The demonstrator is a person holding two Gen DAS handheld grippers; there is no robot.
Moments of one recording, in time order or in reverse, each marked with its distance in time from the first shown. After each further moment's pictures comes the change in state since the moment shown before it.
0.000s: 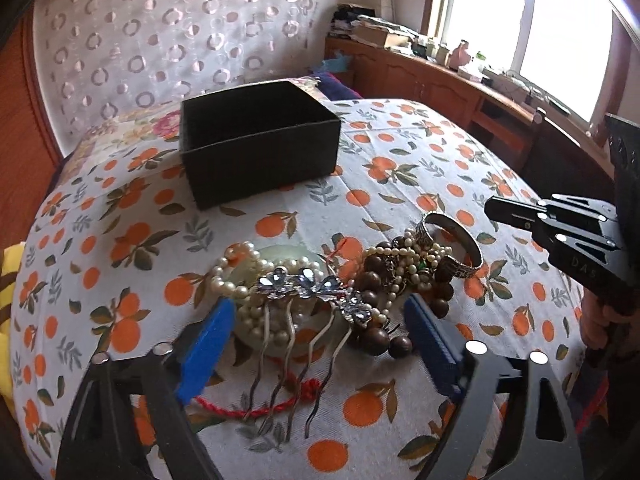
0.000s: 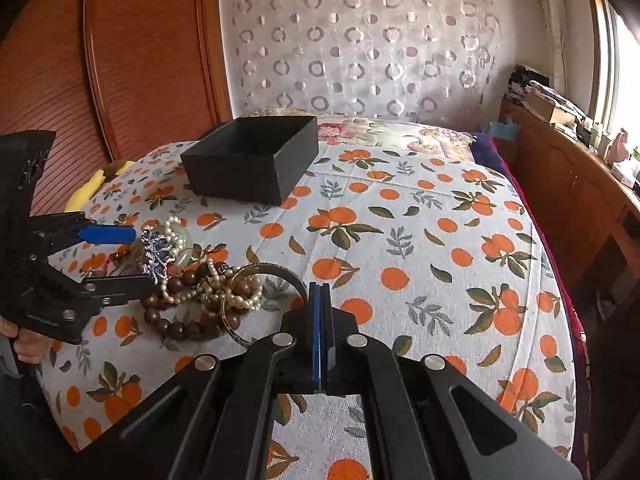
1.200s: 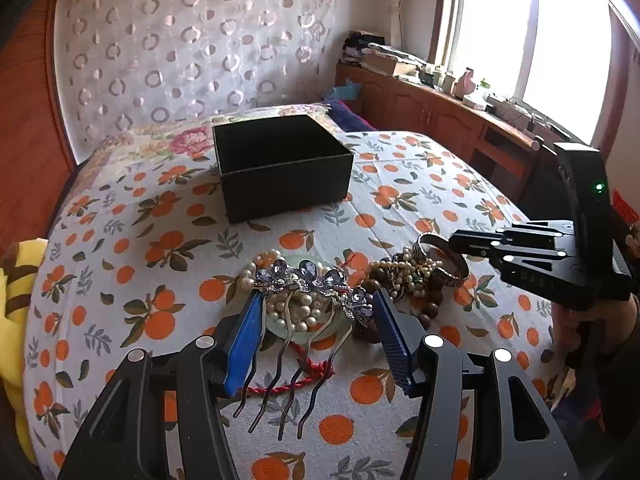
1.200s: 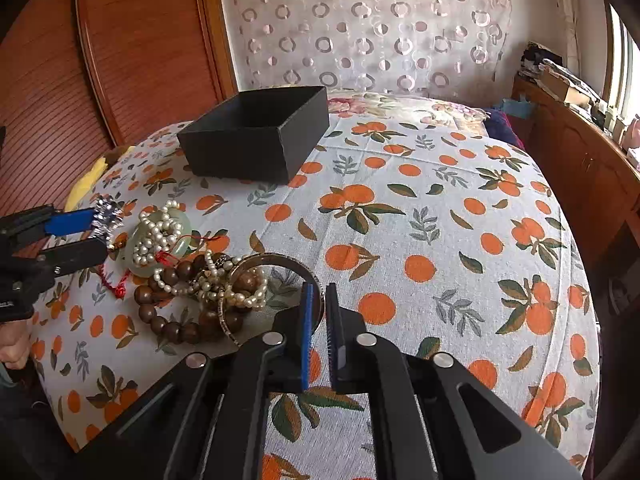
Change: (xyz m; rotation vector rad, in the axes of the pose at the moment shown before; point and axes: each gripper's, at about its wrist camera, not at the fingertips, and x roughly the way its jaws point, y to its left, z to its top) left arm -0.039 0.009 -0.009 -0.041 -0.109 0.018; right arm 0.029 0.004 0.005 0.014 0.097 0.047
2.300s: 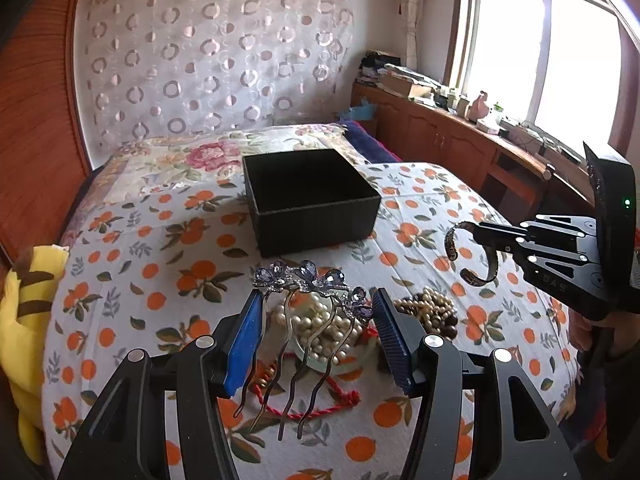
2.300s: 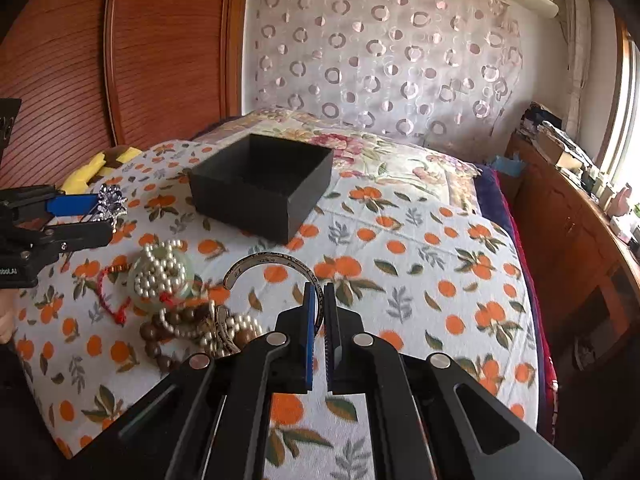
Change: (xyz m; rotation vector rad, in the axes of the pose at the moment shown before) left arm -0.014 0.023 0.022 -0.046 -0.066 0.039; right arm -0.027 0.015 0.040 -0.158 -0.109 -0.085
